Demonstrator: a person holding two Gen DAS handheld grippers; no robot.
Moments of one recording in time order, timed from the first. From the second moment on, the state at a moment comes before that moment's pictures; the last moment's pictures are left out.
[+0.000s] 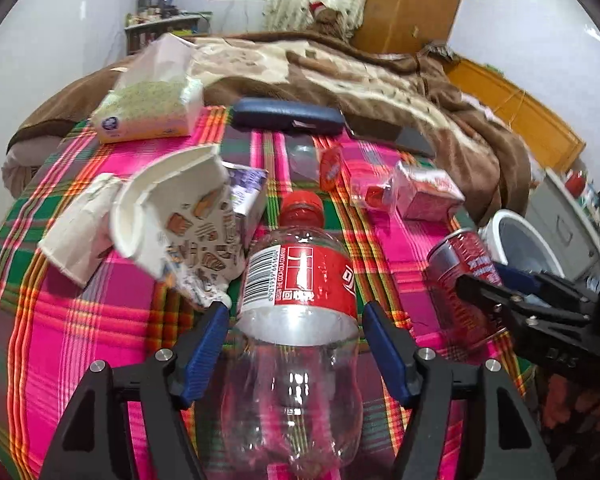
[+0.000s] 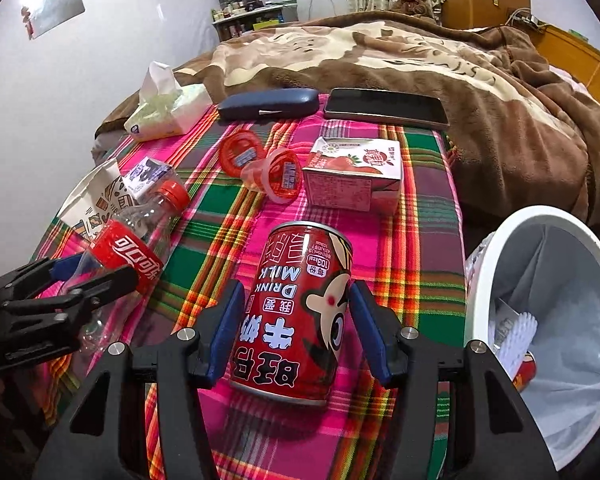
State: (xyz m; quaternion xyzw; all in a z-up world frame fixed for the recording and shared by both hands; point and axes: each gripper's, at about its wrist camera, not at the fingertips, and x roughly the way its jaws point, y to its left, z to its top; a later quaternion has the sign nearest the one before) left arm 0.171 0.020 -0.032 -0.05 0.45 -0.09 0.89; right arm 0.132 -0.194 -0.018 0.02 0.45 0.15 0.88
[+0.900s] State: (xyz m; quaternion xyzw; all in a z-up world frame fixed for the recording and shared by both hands) left arm 0.150 0.006 -0.016 -0.06 0.43 -0.11 0.90; right arm 0.114 -0.211 -0.008 0.04 0.42 0.14 0.90
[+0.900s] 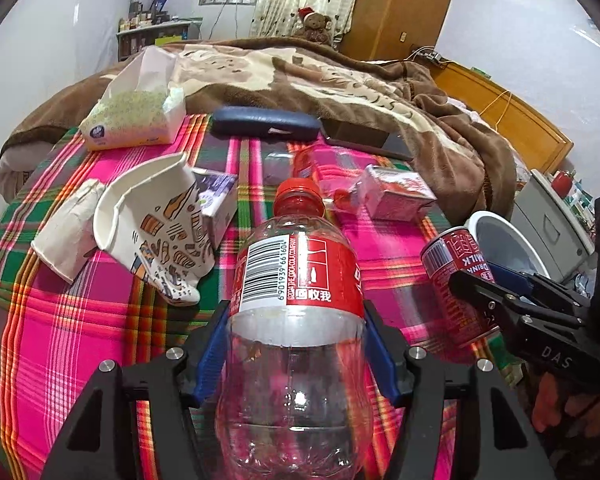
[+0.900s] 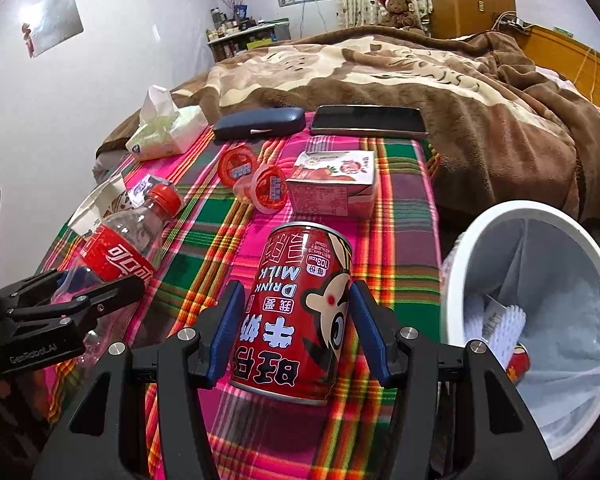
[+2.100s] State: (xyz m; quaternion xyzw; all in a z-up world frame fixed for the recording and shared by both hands) left arm 0.126 -0.131 0.036 0.00 0.38 -0.21 0.90; right arm 0.075 -0.329 0.025 0.09 0.37 0.04 0.92
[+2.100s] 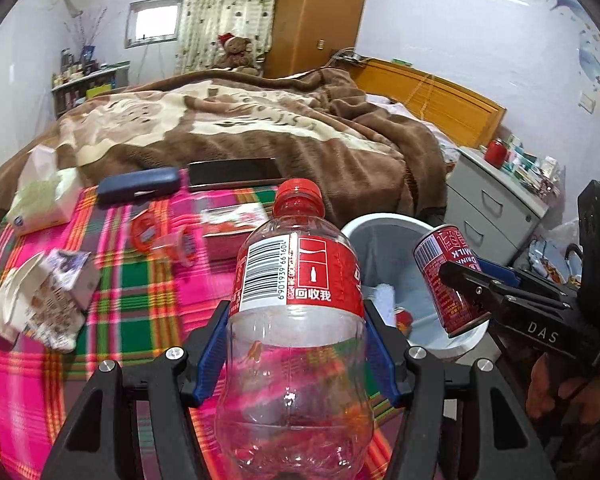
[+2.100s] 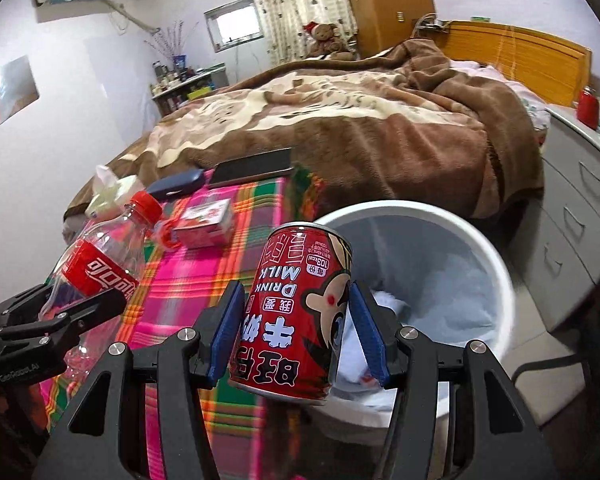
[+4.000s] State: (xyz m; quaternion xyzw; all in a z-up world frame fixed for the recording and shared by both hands) left arm 0.159 -0.239 0.017 0.01 0.39 -0.27 0.88; right arm 0.073 -0.415 0.004 0.14 0.40 -0.06 0.91
